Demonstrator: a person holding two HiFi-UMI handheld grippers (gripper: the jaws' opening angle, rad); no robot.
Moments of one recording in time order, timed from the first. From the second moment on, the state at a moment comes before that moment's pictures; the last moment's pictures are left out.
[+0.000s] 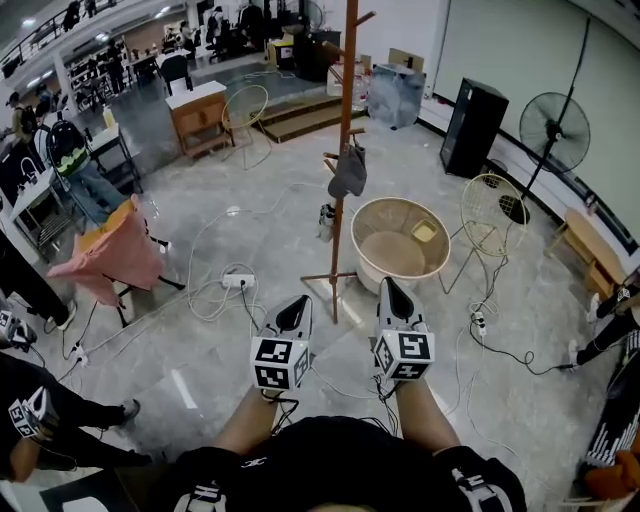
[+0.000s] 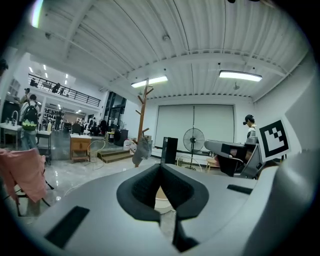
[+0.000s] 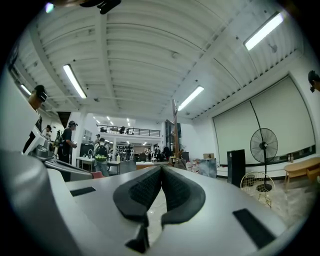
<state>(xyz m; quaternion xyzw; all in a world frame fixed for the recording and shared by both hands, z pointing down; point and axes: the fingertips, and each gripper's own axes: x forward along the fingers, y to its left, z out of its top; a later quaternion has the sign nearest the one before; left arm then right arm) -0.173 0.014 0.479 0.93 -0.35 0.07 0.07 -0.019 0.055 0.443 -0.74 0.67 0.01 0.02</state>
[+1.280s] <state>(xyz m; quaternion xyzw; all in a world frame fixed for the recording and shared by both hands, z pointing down) -0.005 -0.249 0.495 0.92 -0.37 0.10 0.07 0.148 -0.218 0.463 -0.72 0.70 -0.02 0.03</state>
